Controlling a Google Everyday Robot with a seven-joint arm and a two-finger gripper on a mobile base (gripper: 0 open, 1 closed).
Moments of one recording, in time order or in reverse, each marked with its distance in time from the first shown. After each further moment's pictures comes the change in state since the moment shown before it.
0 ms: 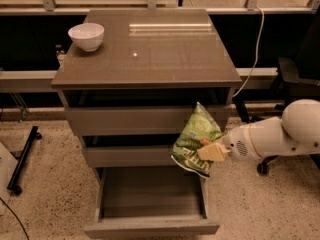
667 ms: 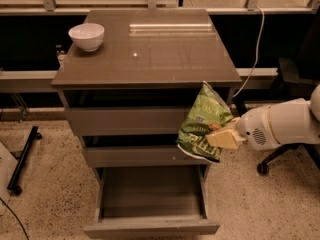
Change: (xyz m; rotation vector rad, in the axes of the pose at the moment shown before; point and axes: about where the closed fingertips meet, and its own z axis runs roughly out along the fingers) arm -0.042 0.028 -0.065 0.067 -0.057 -0.184
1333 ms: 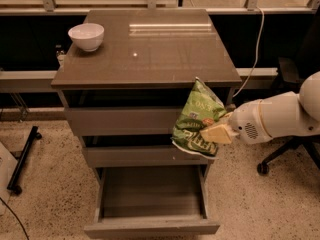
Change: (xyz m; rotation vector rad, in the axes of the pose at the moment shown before) arm -0.015 0.000 0.008 0.004 0.009 -0.042
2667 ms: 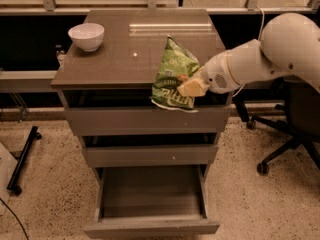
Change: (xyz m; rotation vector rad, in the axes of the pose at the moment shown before) arm -0.119 -0.038 0.031 0.025 -0.037 -0.210
